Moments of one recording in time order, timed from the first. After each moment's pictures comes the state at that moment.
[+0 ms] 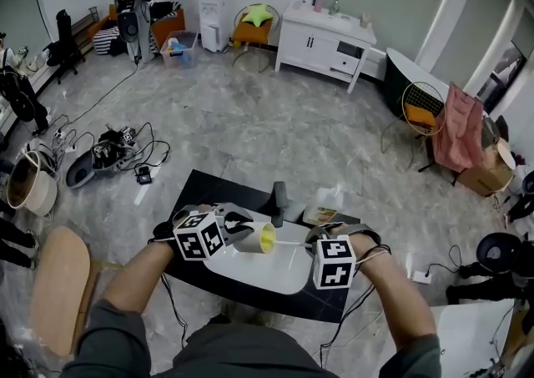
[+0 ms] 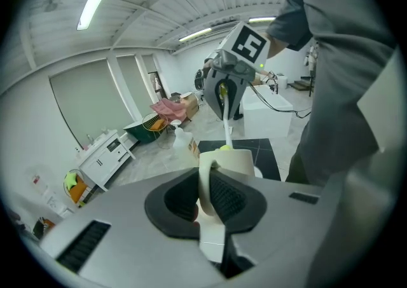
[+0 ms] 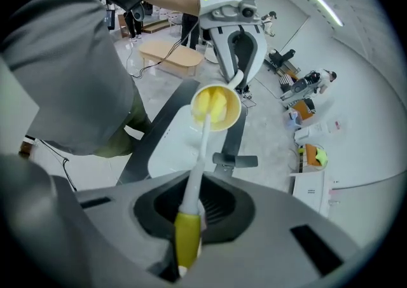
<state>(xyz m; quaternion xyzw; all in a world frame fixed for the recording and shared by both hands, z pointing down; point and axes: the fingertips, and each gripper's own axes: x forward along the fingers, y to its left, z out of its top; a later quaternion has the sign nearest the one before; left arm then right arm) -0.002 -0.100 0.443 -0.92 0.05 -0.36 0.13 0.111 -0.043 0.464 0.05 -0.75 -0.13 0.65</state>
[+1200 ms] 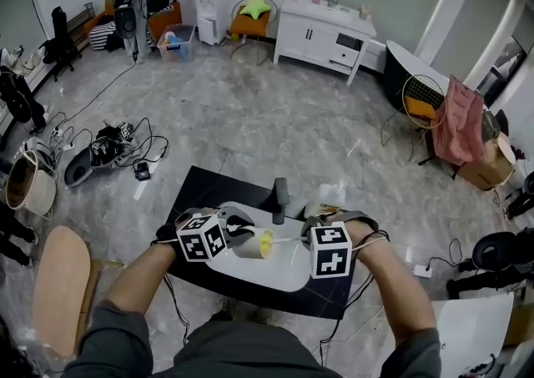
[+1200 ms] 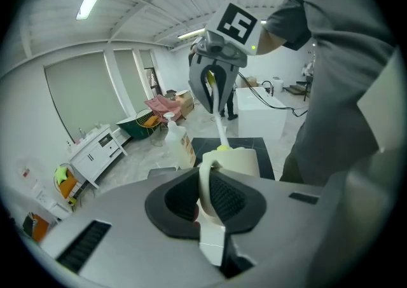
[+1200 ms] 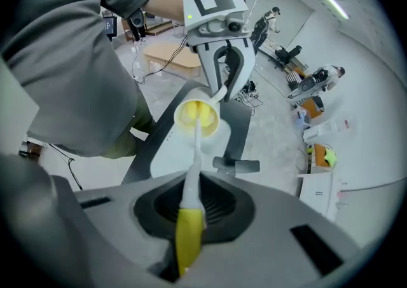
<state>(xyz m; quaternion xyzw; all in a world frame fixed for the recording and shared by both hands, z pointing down) -0.004 -0.098 0.473 -0.92 0.03 -0.37 0.11 0.092 -0.061 0.461 0.02 -0.75 -0.11 0.66</state>
